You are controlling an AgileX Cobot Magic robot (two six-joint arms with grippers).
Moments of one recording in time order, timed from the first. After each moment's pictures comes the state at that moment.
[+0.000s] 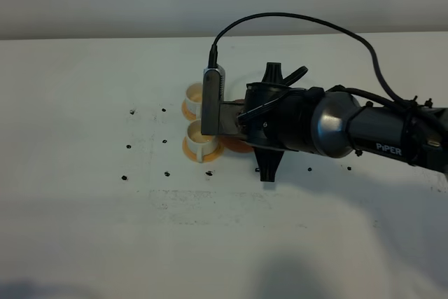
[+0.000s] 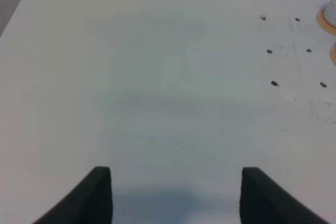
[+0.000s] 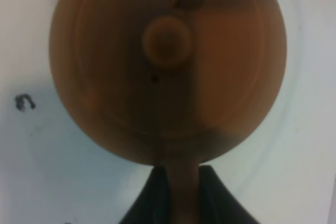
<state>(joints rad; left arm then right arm) 0.01 0.00 -0.51 0.08 1.06 -0.11 0.86 2.03 -1.36 -0.82 0.75 -0.14</state>
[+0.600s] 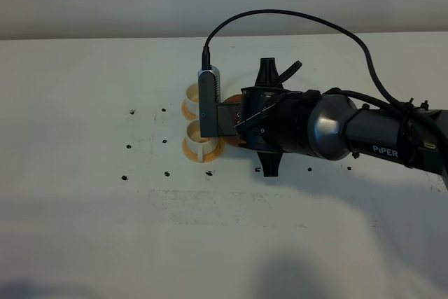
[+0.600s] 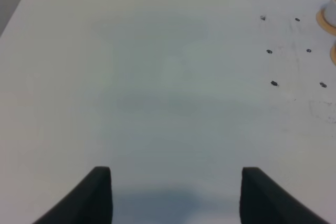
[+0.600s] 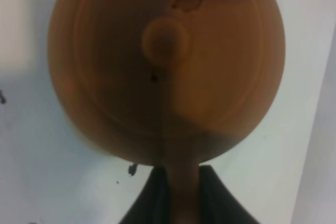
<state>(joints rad) 0.01 0.00 -0.51 0.08 1.06 -0.11 0.87 2.04 -1.36 -0.91 0.75 -0.14</state>
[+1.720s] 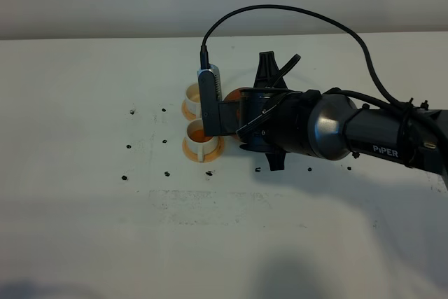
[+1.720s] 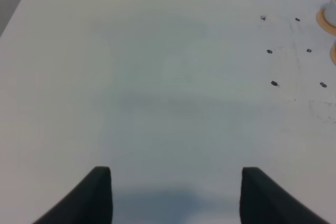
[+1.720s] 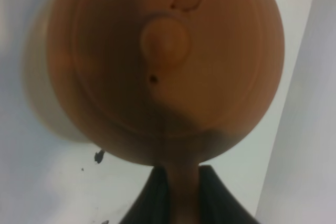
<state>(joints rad) 0.01 0.00 -0.51 0.08 1.06 -0.11 0.87 2.04 -1.36 -0.99 0.77 -0.14</state>
